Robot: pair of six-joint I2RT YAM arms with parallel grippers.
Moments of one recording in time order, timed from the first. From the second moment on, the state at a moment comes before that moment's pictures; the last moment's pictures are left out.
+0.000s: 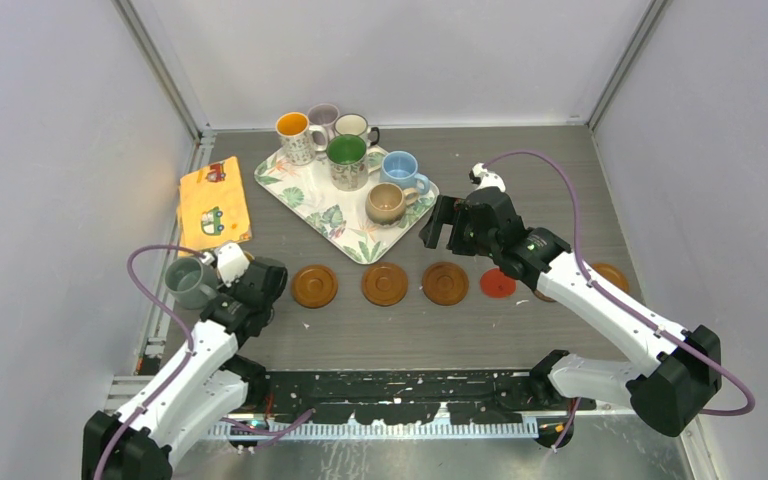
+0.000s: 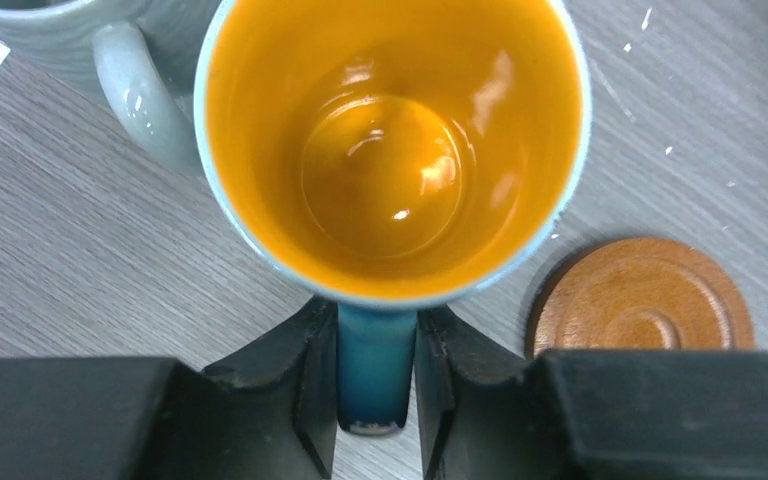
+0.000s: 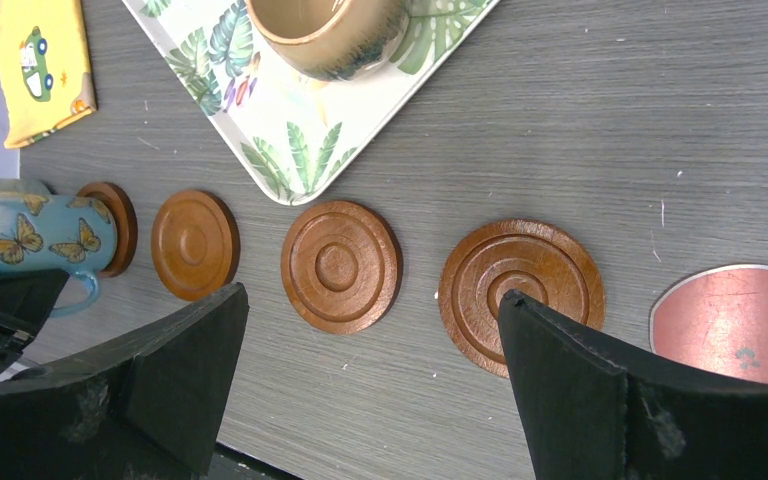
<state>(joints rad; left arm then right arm) -0.40 0.76 0.45 -0.66 -0.71 -0.82 0.65 1.16 0.99 -0.46 0.14 0.66</state>
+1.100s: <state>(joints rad) -0.40 0.82 0.85 -0.89 -0.69 -0.84 0.65 1.16 0.99 -0.46 0.14 0.66</state>
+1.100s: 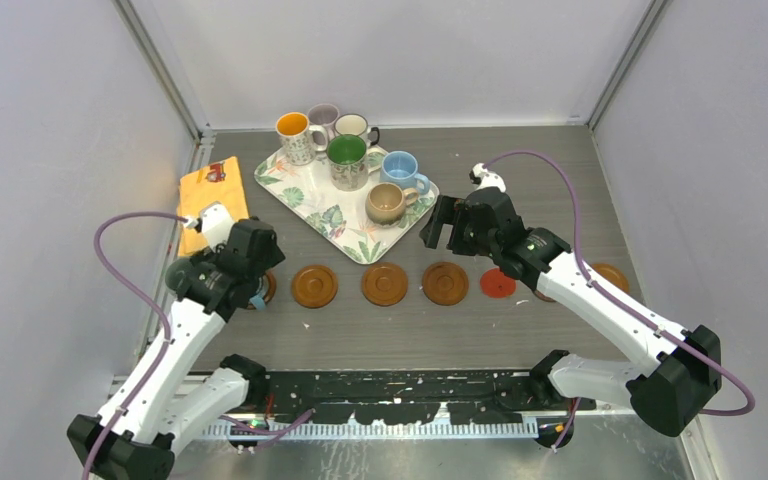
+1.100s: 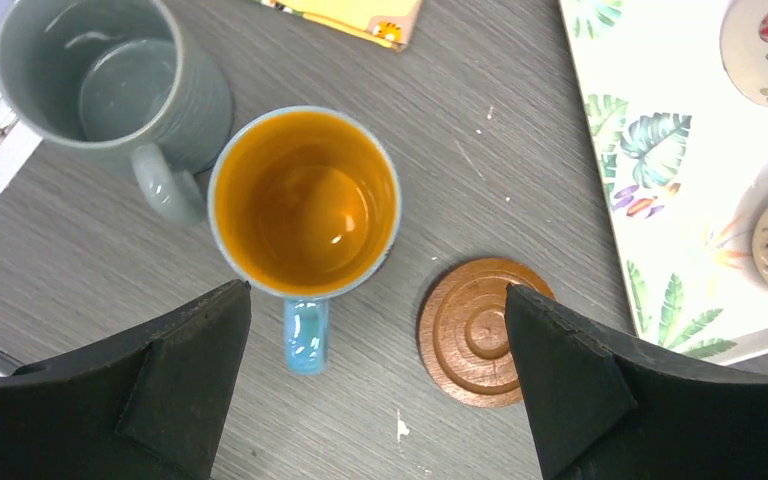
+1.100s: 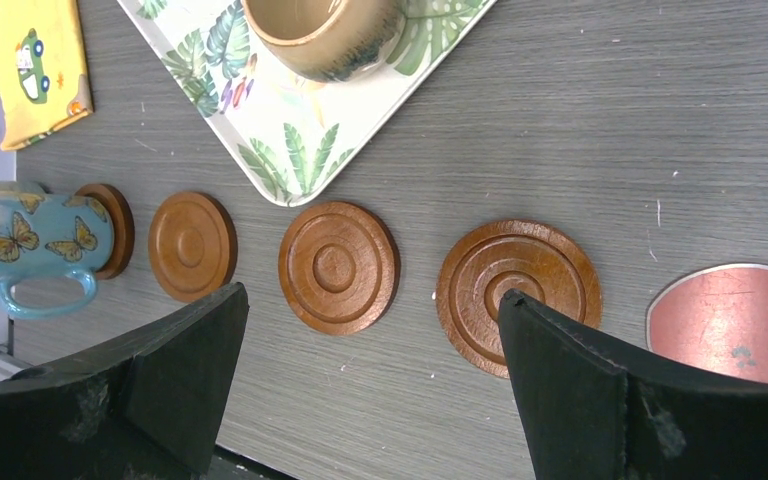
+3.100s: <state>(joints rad) -0.55 1.05 0.90 -0.53 -0.24 -0.65 0.44 2.03 1.51 -0.08 -0.14 0.62</state>
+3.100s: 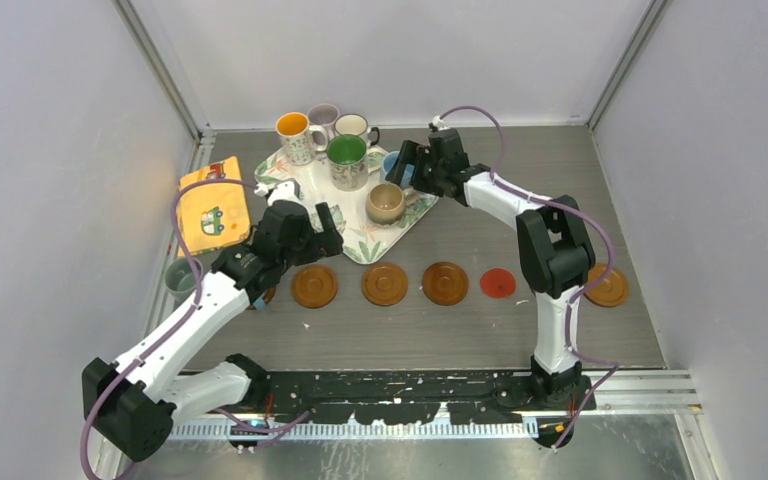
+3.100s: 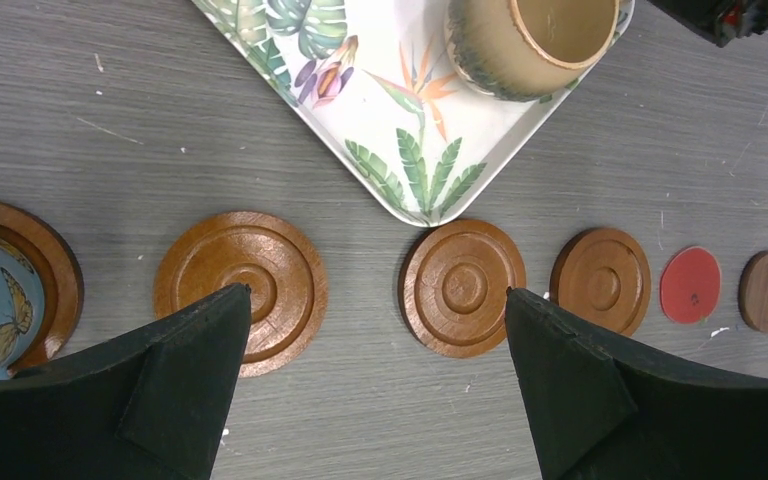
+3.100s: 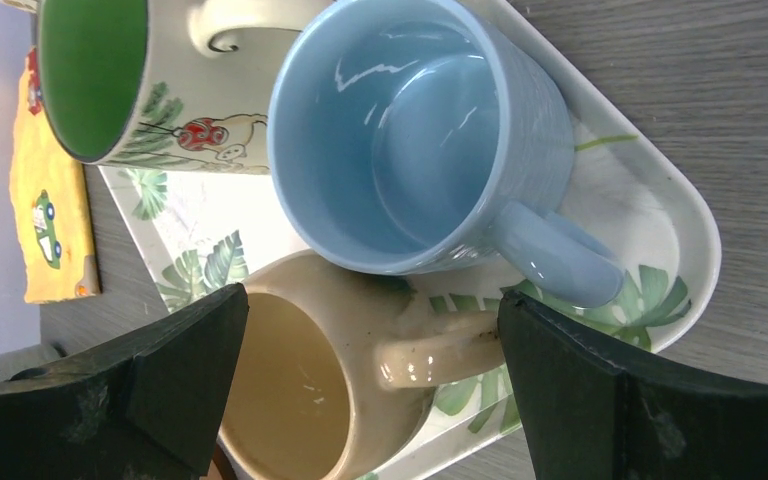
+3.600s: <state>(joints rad) -0.55 1.01 0.89 -0.53 -0.24 -0.65 0.57 2.02 1.48 -0.09 -0.09 0.64</state>
